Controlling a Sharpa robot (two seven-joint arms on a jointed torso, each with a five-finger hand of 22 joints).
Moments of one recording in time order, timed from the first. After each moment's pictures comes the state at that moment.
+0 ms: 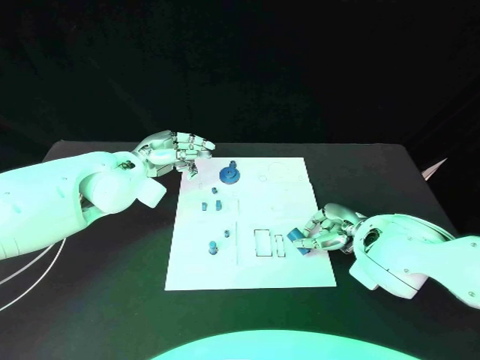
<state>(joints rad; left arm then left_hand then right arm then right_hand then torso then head) 1.22 -0.86 -0.04 1.39 -0.20 0.03 0.19 1.36 -0.21 0.61 0.04 0.05 0.68 0.19 0.43 0.43 0.75 0.15 0.75 0.35 1.21 0.07 1.37 0.97 0.15 1.09 0.16 0.99 0.94 1.17 -1.01 -0.21 1.88 -1.01 -0.43 -0.56 1.27 -0.14 0.26 0.22 0.21 0.92 0.11 0.34 0.66 1.47 0.03 1.47 1.31 1.47 -0.04 1.56 1.31 0.01 1.47 0.06 1.55 1.31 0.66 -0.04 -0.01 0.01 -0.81</state>
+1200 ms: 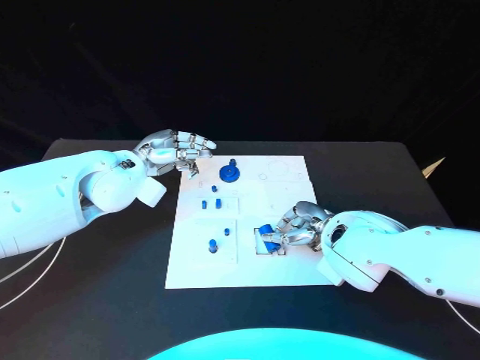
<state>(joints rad) 1.22 -0.86 -0.04 1.39 -0.21 0.04 0.20 1.36 -0.21 0.61 0.04 0.05 0.68 0.19 0.43 0.43 0.75 0.15 0.75 0.35 1.21 0.07 1.37 0.97 0.15 1.09 0.16 0.99 0.94 1.17 -0.84 -0.21 1.83 -0.91 -0.48 -0.56 1.19 -0.15 0.31 0.27 0.21 0.94 0.12 0.37 0.69 1.47 0.01 1.47 1.31 1.47 -0.06 1.56 1.31 0.01 1.46 0.05 1.55 1.31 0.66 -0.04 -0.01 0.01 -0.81</state>
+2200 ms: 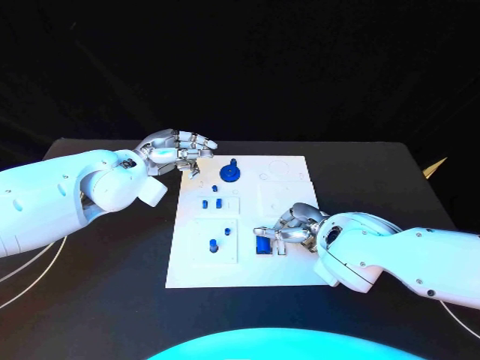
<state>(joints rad) 1.22 -0.86 -0.04 1.39 -0.21 0.05 0.20 1.36 -0.21 0.61 0.04 0.05 0.68 0.19 0.43 0.43 0.75 0.15 0.75 0.35 1.21 0.07 1.37 0.97 0.15 1.09 0.16 0.99 0.94 1.15 -0.82 -0.21 1.80 -0.93 -0.48 -0.57 0.95 -0.16 0.15 0.29 0.05 0.96 0.07 0.44 0.74 1.47 0.00 1.45 1.31 1.46 -0.06 1.56 1.31 0.01 1.46 0.04 1.55 1.31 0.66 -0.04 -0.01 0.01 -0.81</state>
